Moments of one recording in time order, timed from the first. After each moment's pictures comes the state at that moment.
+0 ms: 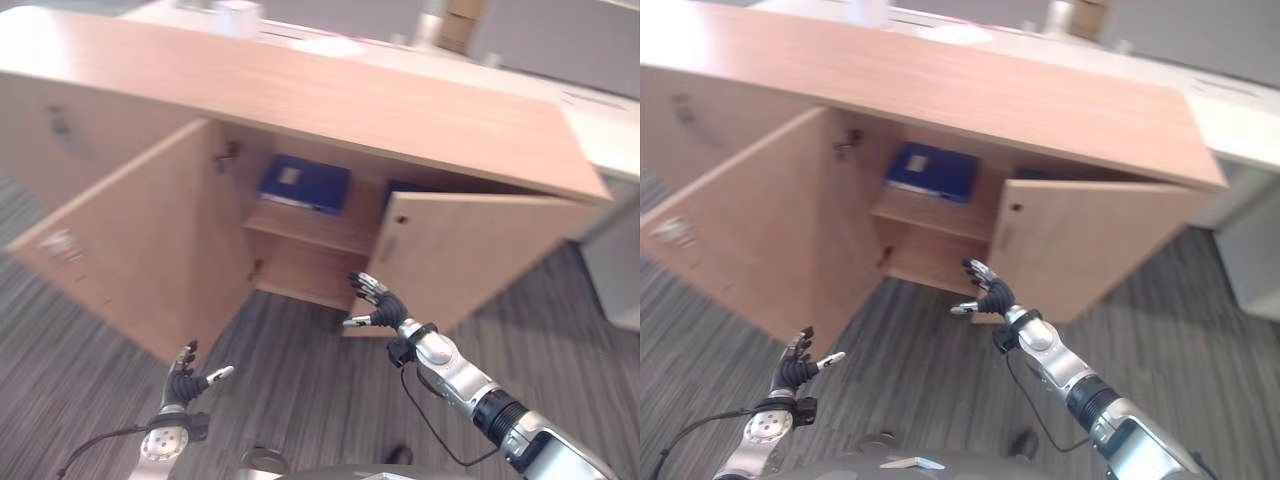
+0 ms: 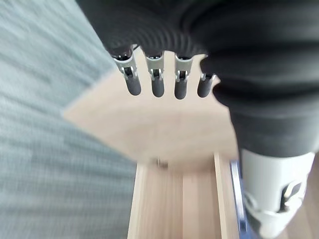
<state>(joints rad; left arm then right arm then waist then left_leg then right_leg) 0.18 0.40 -0.07 0.63 -0.23 -0.35 0.03 -0.31 -0.31 0.64 0.62 0.39 -0.26 0.12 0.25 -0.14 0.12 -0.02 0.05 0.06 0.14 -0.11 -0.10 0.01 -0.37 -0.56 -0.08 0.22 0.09</state>
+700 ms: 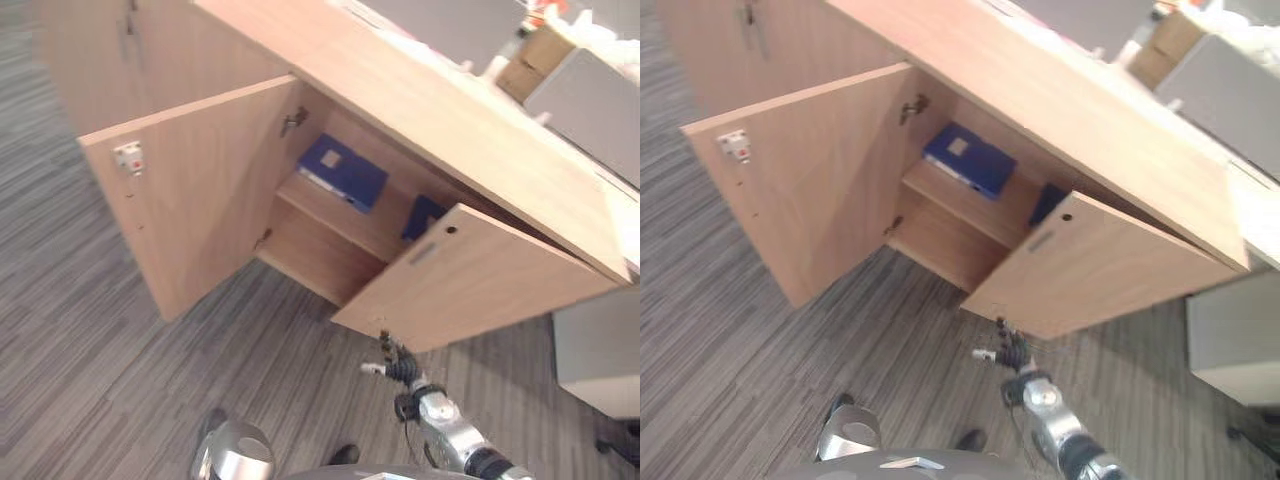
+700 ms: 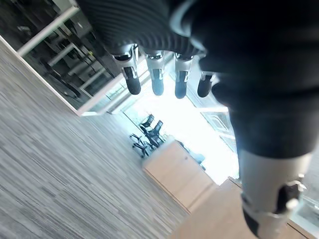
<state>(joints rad) -0.13 1.07 0.29 0.92 -0.07 -0.35 0.34 0.03 -0.21 0.59 0.69 0.37 -0.25 0.10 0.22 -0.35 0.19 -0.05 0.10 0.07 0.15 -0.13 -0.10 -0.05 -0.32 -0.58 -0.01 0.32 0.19</state>
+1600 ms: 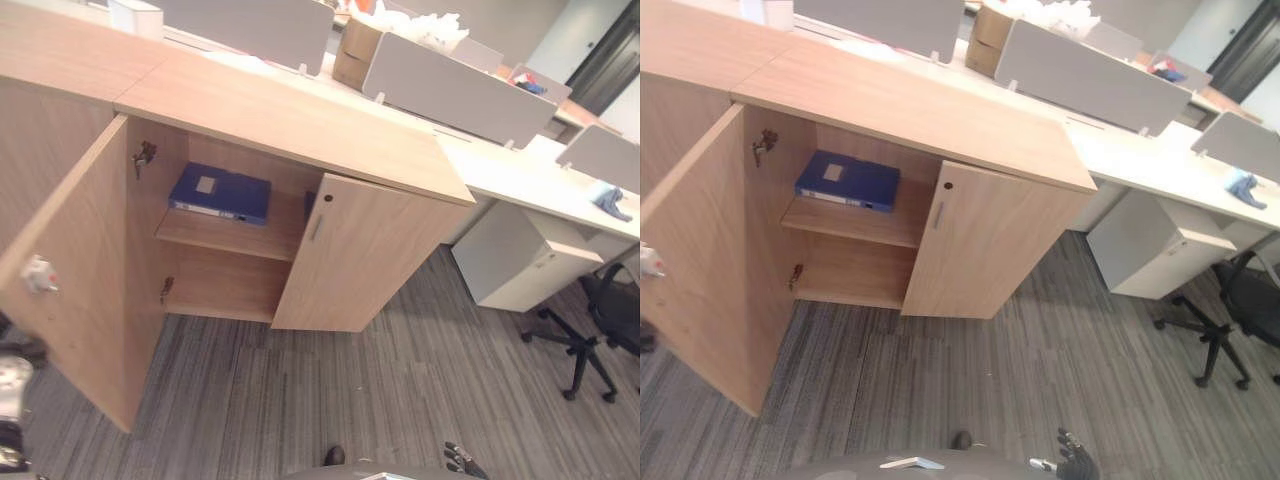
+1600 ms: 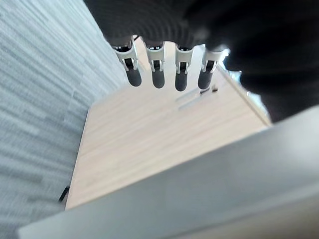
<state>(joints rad) -0.11 0.75 0.11 1.00 -0.27 -0.31 0.07 0.37 -0.25 0.27 0.80 0.30 -0.23 0.19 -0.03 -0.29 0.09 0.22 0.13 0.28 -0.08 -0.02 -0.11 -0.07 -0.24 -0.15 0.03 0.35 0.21</state>
